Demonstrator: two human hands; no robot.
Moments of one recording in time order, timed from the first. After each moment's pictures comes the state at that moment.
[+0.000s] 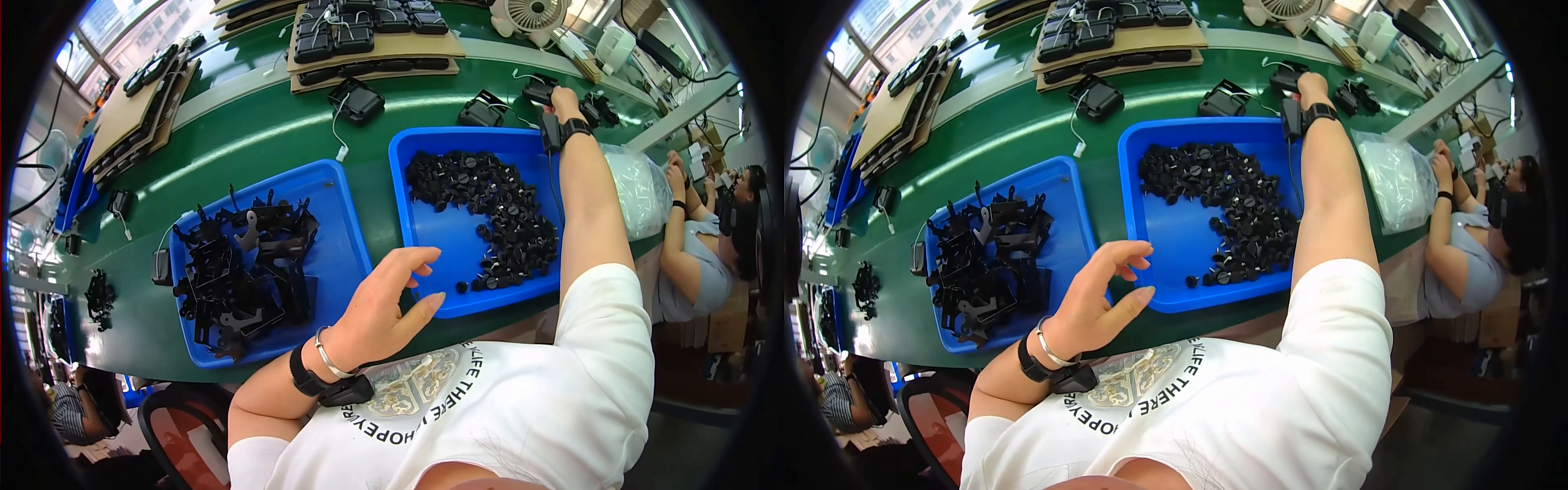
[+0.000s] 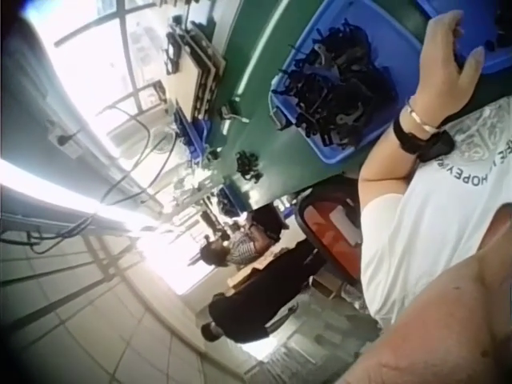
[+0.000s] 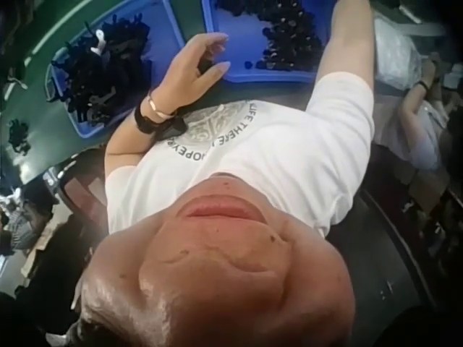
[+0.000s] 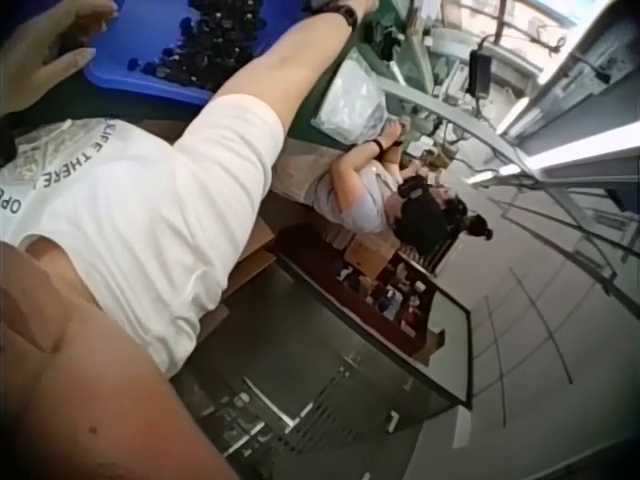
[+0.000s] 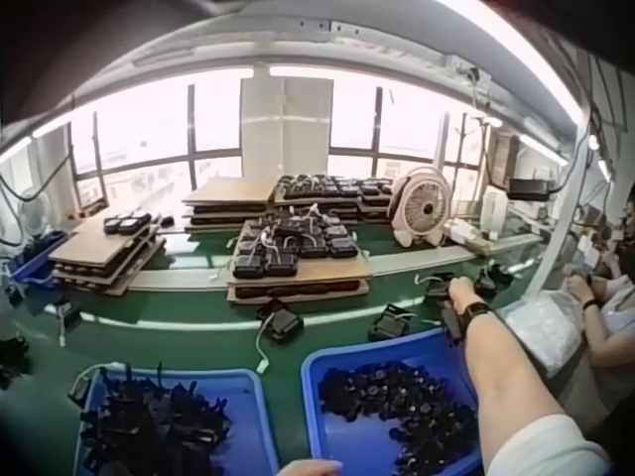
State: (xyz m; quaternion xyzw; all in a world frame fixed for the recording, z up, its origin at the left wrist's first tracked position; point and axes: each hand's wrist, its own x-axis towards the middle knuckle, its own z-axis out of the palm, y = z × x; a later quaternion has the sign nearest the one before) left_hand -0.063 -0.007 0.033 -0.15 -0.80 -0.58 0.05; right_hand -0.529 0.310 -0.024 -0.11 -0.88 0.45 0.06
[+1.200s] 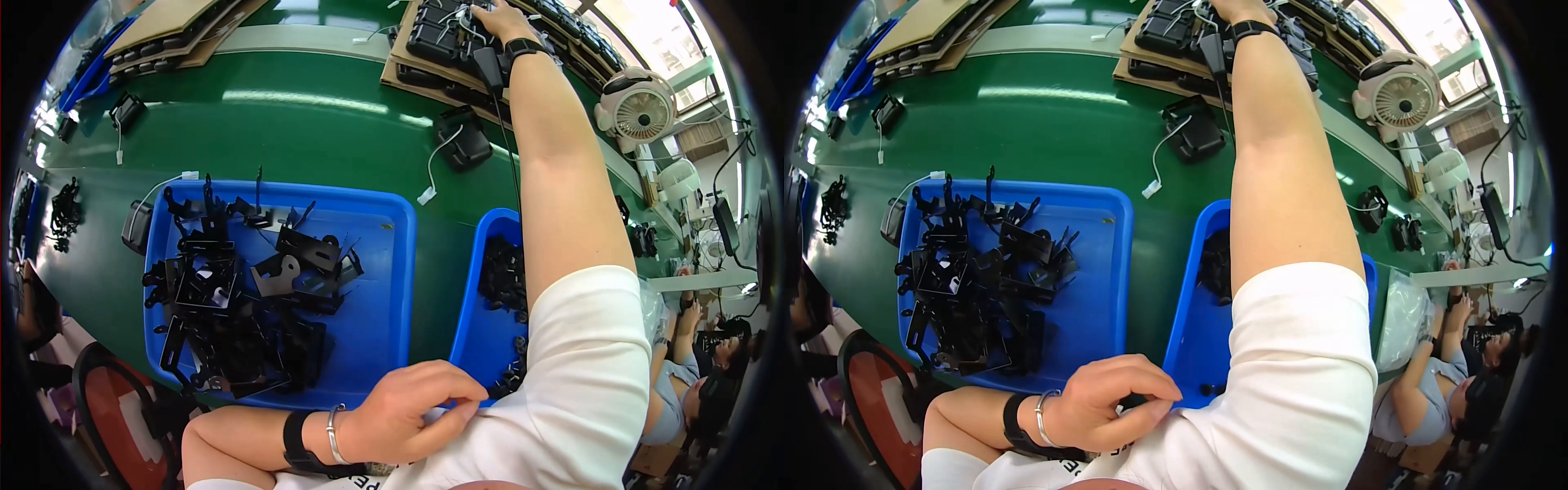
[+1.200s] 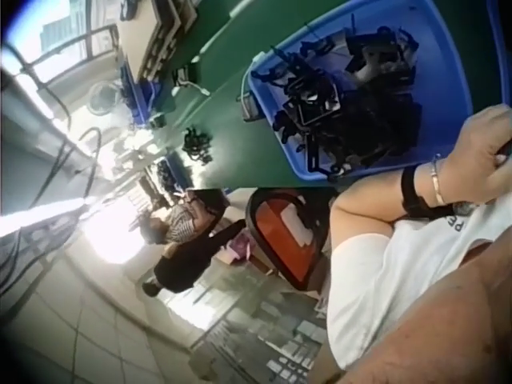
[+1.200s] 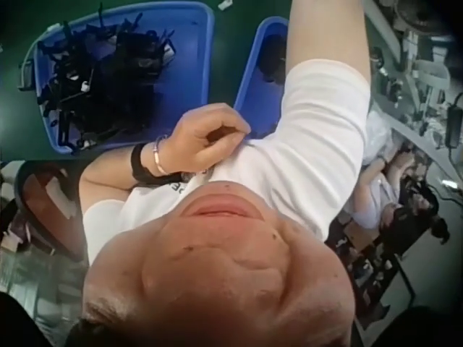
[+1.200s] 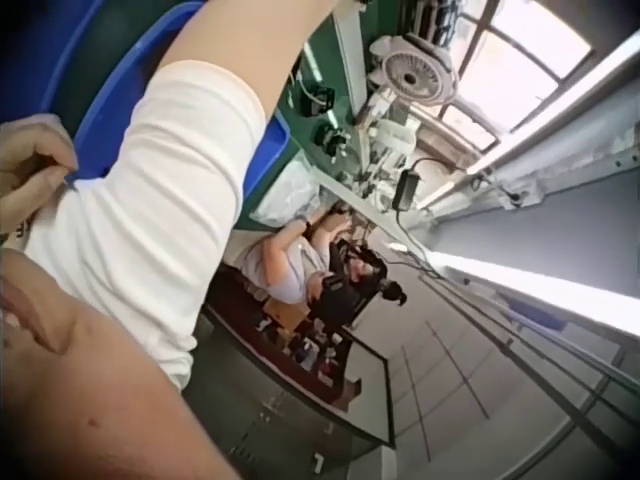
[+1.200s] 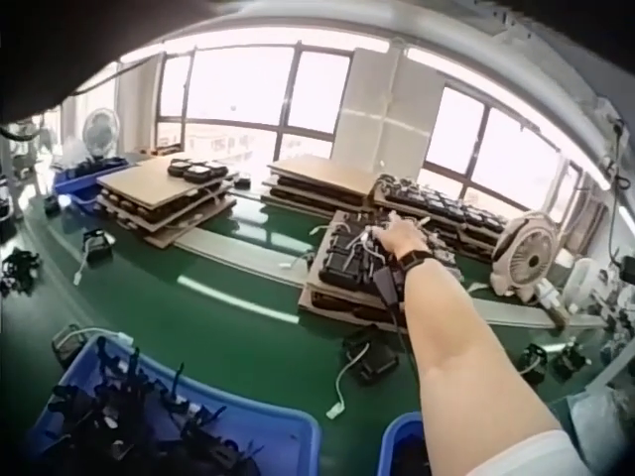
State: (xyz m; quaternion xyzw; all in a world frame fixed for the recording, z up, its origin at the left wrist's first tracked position) left_hand -0.074 -0.025 0.035 -0.05 -0.63 -0.77 0.11; right_hand -0.546 -0.107 0.084 0.24 -0.95 0.15 0.12
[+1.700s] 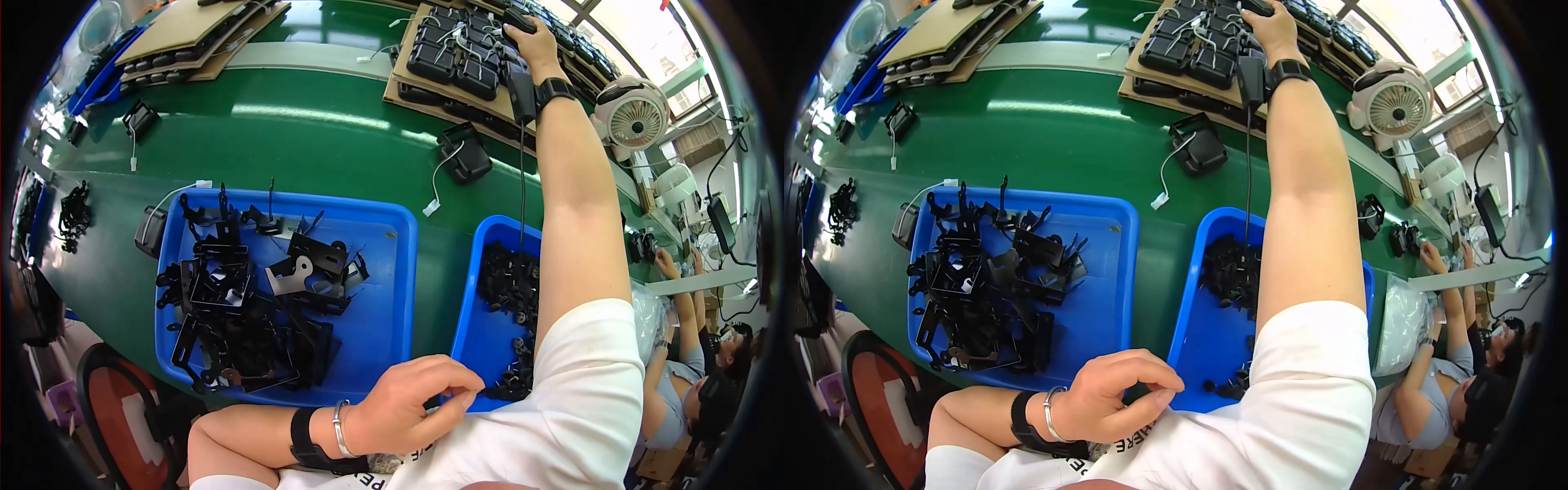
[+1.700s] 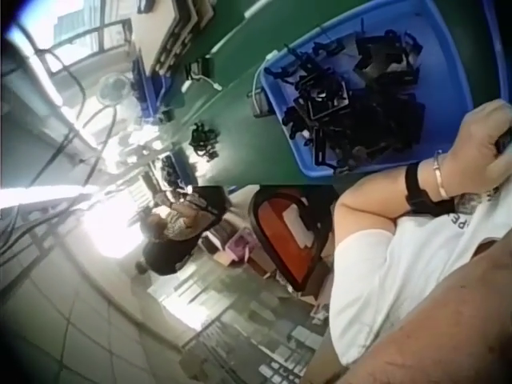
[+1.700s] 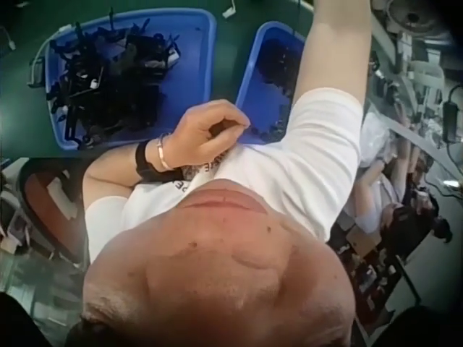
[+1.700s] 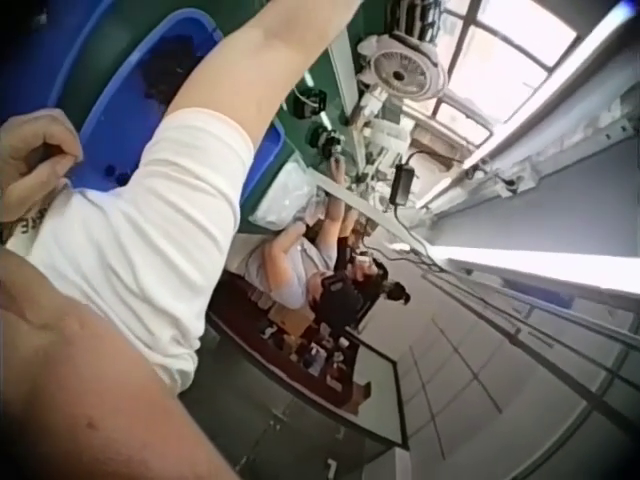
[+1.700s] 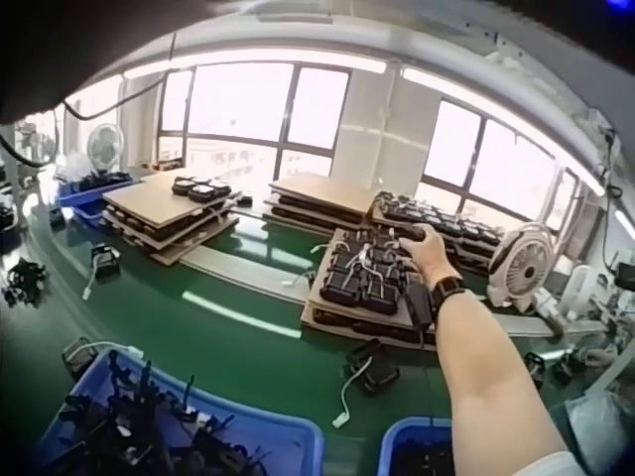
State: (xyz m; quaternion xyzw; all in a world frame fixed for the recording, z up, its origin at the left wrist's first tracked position) left_hand -0.073 -0.024 0.030 -0.07 -0.65 -0.75 0.12; right_hand -0.631 -0.045 0.061 0.36 -0.84 0.33 0.24
